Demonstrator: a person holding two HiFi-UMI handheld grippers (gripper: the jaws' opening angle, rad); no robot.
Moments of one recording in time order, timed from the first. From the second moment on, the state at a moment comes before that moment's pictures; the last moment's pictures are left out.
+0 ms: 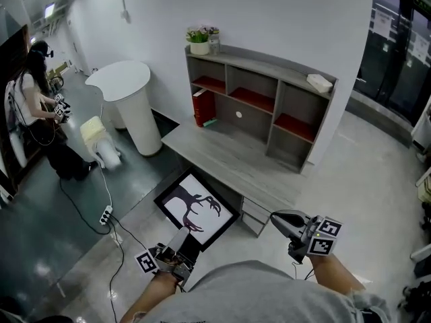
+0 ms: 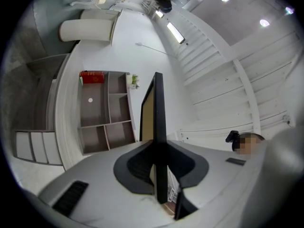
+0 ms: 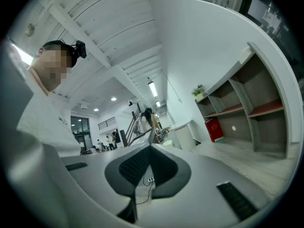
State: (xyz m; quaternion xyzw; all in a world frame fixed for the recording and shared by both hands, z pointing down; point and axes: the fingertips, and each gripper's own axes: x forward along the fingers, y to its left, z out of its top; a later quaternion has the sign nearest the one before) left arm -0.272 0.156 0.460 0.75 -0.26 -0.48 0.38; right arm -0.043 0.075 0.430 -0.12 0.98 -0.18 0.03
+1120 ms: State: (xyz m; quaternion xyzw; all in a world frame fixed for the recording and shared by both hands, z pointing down) left arm -0.234 -0.078 0.461 0.72 -0.36 -0.50 0.33; right arm -0.009 -0.196 0.445 -0.02 0.98 -0.21 0.05
